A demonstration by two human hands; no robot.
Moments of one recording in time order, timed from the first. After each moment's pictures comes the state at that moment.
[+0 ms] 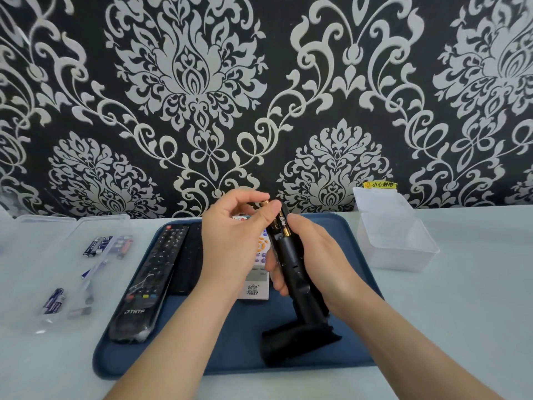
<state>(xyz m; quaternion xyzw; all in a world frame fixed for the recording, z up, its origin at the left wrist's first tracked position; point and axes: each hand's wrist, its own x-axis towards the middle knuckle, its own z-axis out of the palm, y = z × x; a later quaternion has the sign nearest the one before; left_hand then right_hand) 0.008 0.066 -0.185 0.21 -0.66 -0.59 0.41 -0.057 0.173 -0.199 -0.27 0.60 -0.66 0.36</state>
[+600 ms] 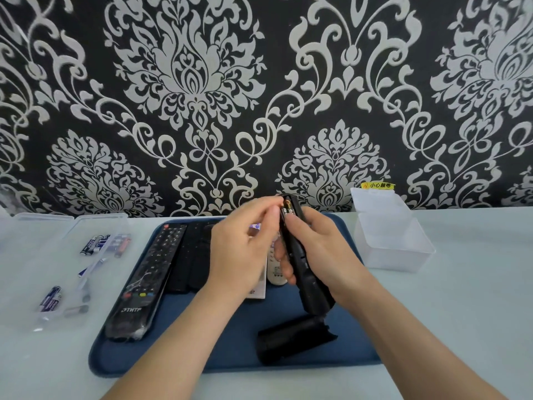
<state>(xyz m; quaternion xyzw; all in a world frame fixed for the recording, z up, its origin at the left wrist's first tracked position) 0.005 0.066 -0.207 0.13 -0.80 -0.40 0.43 -0.067 0.177 -0.194 -0.30 0.58 -0.68 0.33</state>
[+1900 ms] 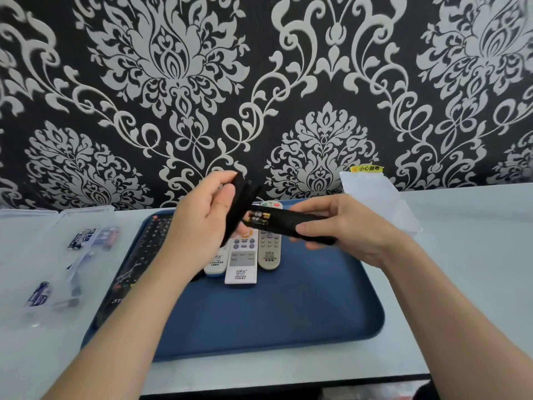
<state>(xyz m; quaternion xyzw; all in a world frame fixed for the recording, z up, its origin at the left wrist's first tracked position) 0.029 0.048 -0.177 0.17 -0.82 -0.45 0.30 -0.118 0.210 -0.196 -0.31 0.65 -0.59 0.37</state>
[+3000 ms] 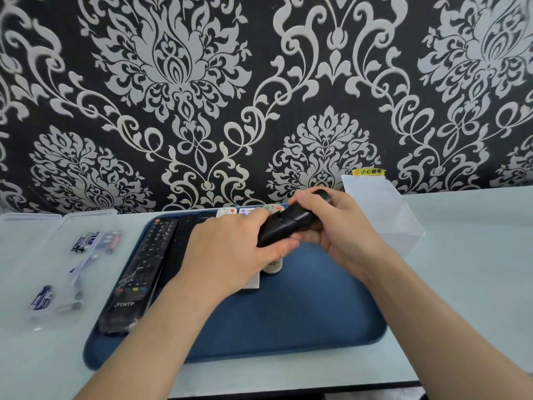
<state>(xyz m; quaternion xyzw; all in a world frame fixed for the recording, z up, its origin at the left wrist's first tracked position) 0.023 0.066 -0.188 0.18 -0.97 -0.04 0.16 -0.094 0.191 -0.189 -0.23 0.57 -0.73 0.30</state>
